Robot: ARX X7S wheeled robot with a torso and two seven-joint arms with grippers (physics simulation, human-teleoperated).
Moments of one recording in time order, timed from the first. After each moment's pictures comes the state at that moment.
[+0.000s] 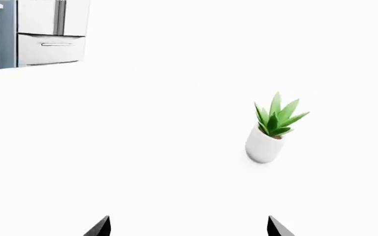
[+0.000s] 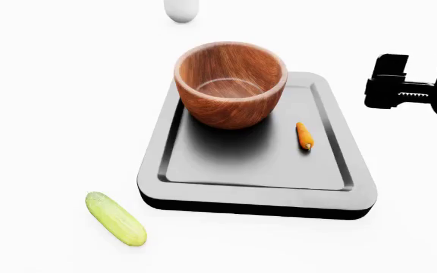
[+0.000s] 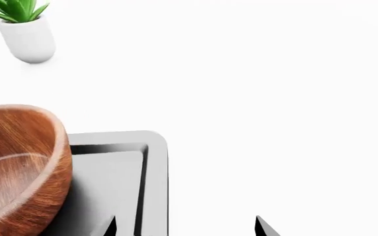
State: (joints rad) left arm -2.29 -1.06 1.44 0.40 -2.33 -0.20 -1.48; right arm 1.56 1.10 -0.91 -0.24 2.02 0.76 1.08
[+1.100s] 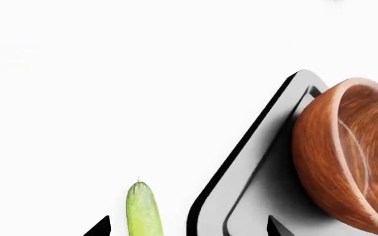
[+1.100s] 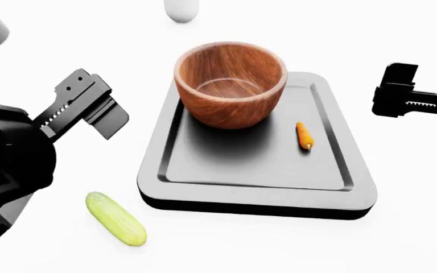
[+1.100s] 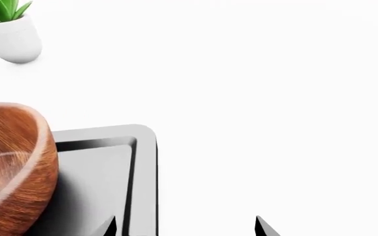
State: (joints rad) left arm -2.35 -0.86 1.87 0.93 -2.84 0.87 -1.57; right arm 1.50 1.16 -0.89 -0.28 2.03 0.71 1.09
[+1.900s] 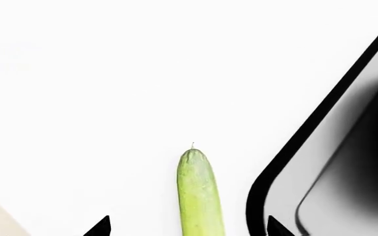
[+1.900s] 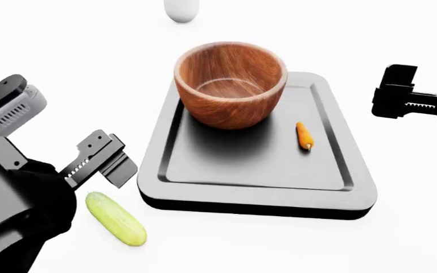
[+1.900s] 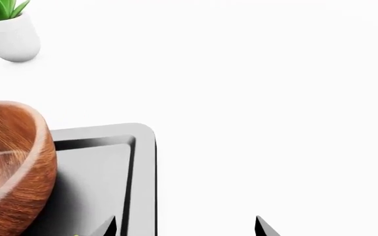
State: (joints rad) left arm -2.20 -0.82 1.97 1.03 -2.81 1.04 -1.57; right arm 1.49 1.16 -0.89 -0.28 2.03 0.71 1.09
